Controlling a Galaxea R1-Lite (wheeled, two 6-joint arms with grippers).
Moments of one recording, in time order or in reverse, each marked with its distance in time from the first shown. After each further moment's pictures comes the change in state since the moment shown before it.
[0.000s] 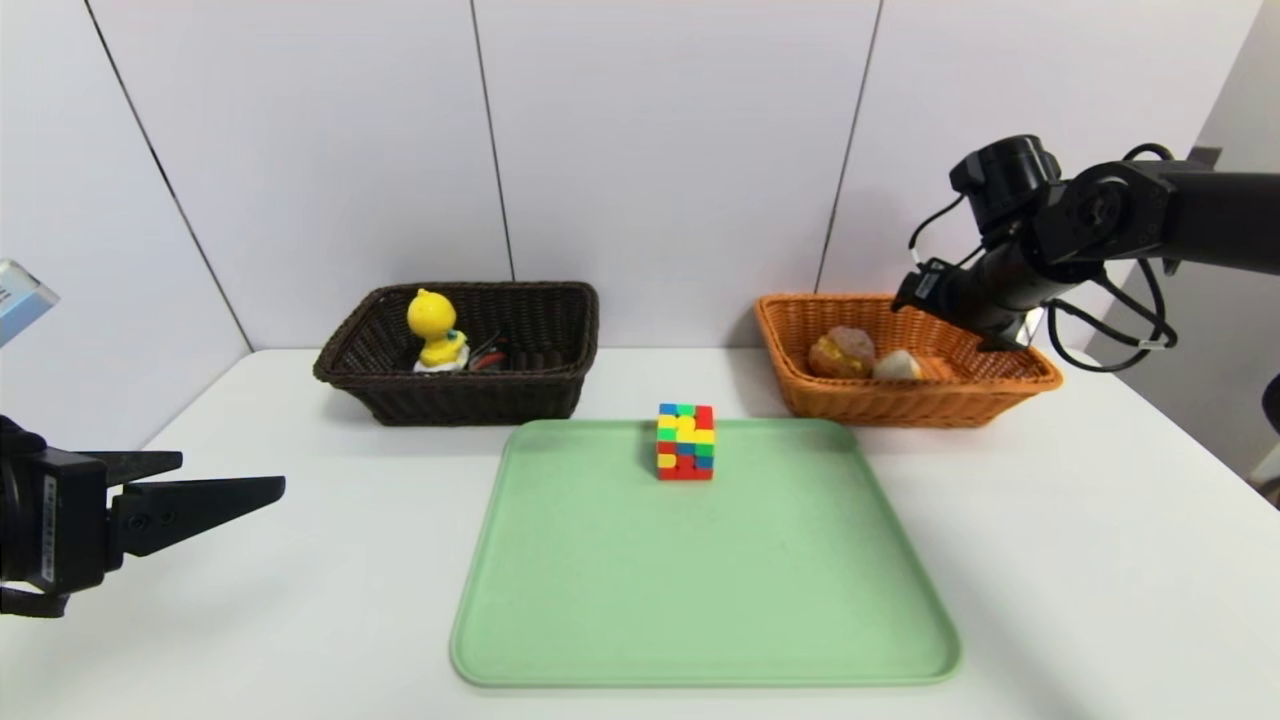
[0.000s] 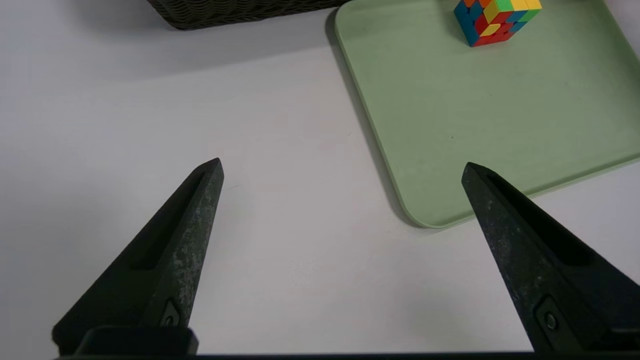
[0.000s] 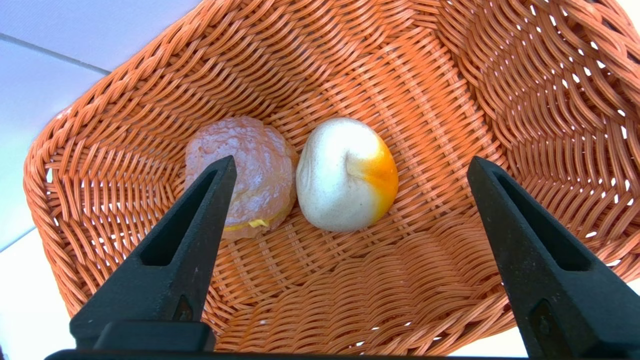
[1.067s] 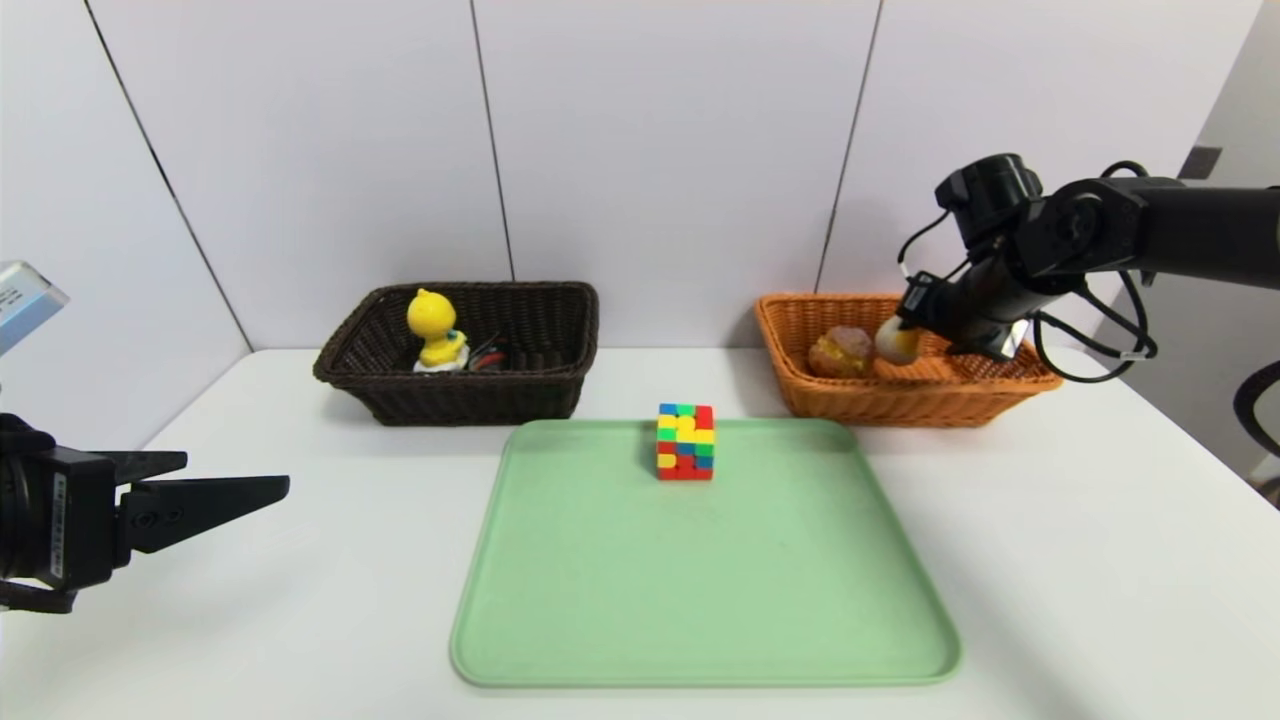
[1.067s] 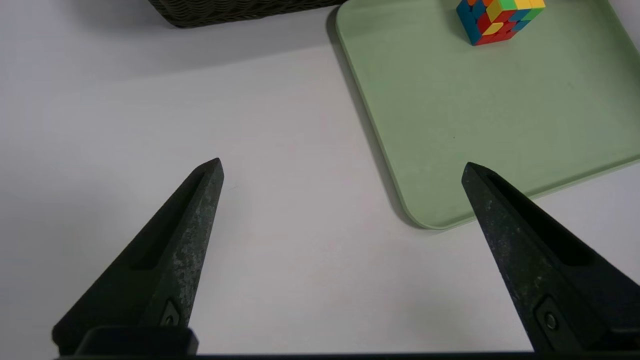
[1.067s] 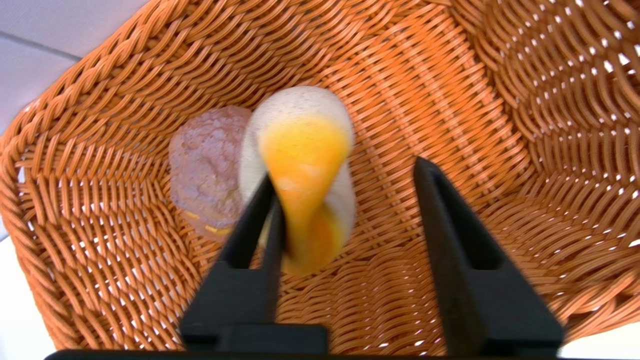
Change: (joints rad) left arm 0.000 0.011 0.000 -0.005 0.001 0.000; right arm 0.004 0.034 0.000 -0.004 0.019 0.016
